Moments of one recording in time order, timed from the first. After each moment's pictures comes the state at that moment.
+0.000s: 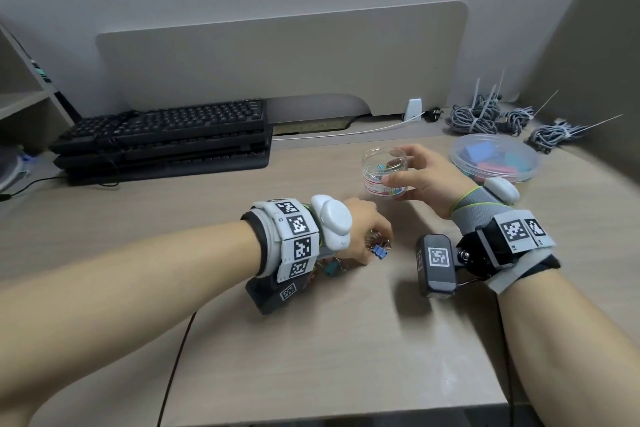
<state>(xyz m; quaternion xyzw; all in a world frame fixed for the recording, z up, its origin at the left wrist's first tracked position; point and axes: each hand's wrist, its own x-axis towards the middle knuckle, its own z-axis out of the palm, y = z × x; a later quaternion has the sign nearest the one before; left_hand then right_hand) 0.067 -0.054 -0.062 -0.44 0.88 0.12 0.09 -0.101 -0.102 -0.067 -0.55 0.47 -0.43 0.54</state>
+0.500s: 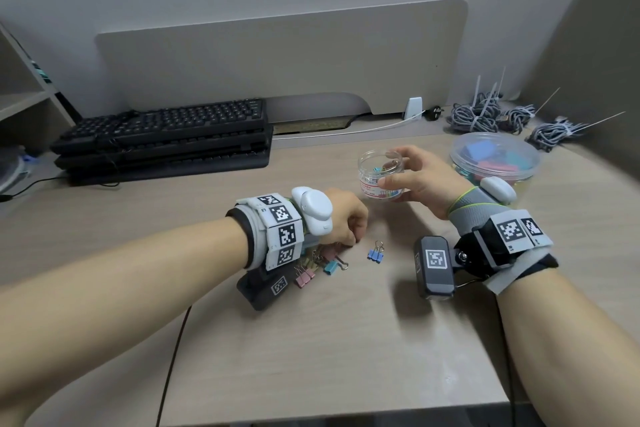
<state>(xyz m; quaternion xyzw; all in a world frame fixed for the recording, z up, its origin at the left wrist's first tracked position) 0.089 -0.065 -0.061 -0.48 0.85 0.19 0.02 -0.096 -0.102 -0.071 -0.56 0.46 -0.42 0.54</state>
